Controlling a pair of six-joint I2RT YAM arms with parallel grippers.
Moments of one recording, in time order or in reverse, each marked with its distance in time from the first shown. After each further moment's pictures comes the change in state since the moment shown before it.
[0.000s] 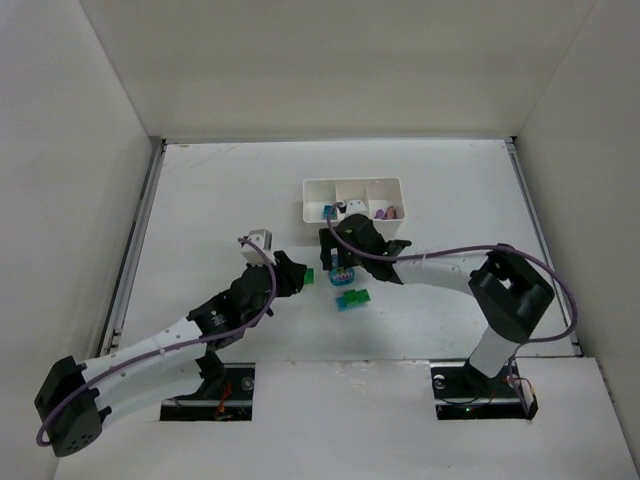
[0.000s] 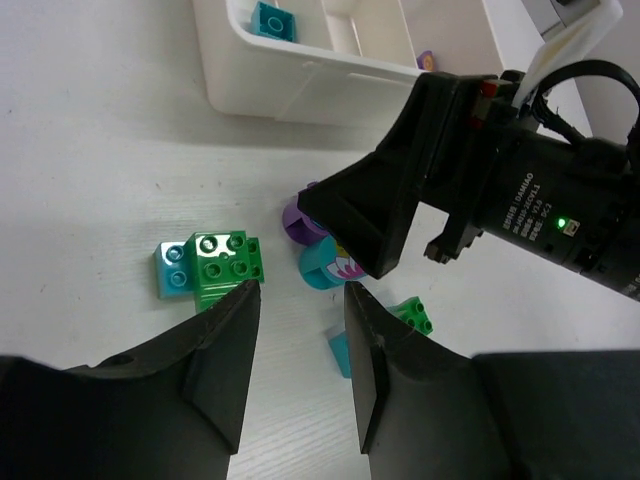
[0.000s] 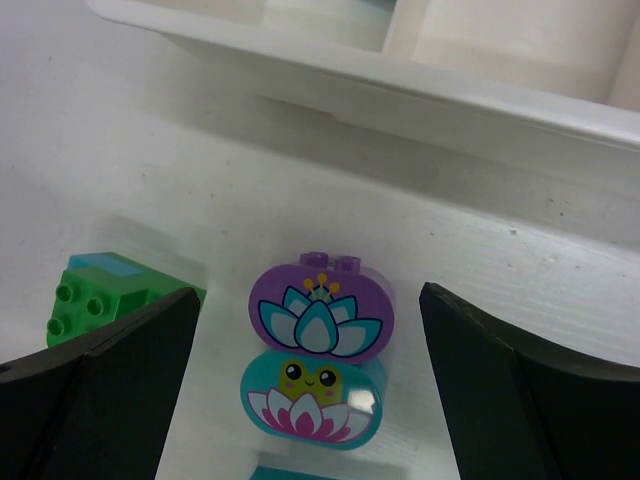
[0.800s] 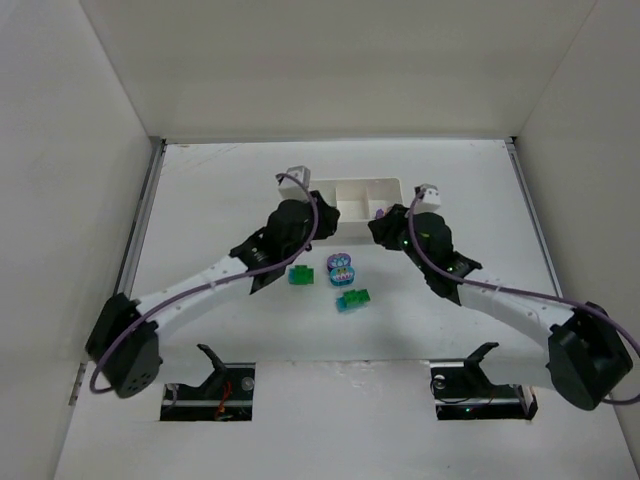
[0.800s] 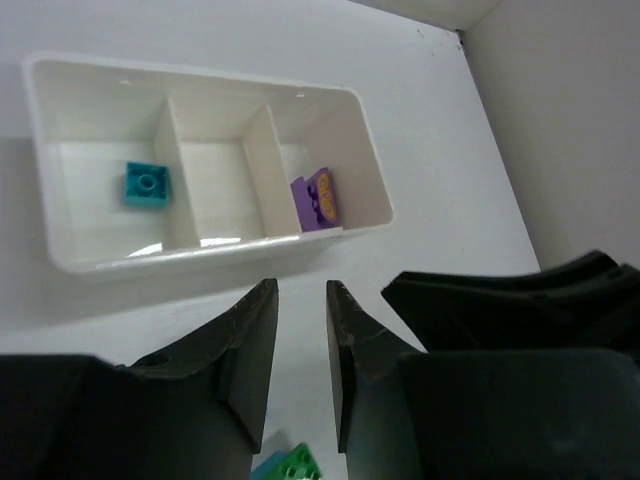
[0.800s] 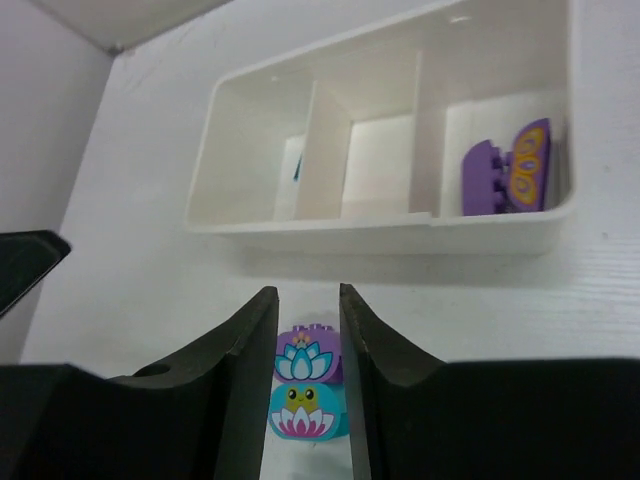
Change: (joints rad) left arm 0.112 0.570 0.560 0.074 0.166 0.063; right arm -0.235 -0.494 -0.335 0.265 -0.048 0.177
